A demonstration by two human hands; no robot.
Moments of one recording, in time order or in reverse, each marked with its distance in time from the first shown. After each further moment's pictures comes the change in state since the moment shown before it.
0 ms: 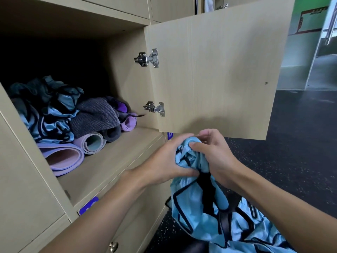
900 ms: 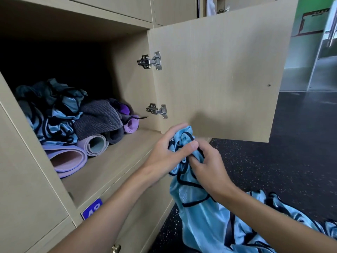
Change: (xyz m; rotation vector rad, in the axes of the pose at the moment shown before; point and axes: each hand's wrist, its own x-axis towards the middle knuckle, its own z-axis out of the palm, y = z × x) left_hand -0.002 0.010 -0.001 -0.416 0.276 -0.076; right_hand -0.011 0.028 0.013 -0.411 -0.012 -0.421
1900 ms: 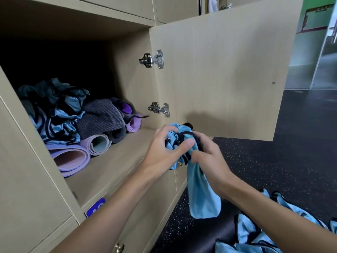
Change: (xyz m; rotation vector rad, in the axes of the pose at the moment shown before) left_hand 0.004 -0.007 -0.010 0.200 0.159 0.076; right_hand 0.011 -0.003 0.002 0.317 -0.113 0.203
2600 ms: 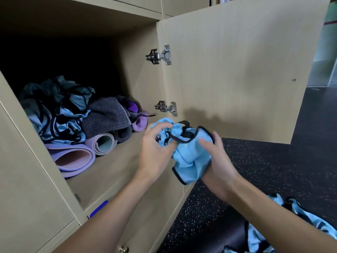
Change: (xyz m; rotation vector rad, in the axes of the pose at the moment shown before) left_hand 0.020 -0.024 -0.012 0.097 0.346 0.133; right_hand 0.023 0.016 0.007 0.598 0.032 0.244
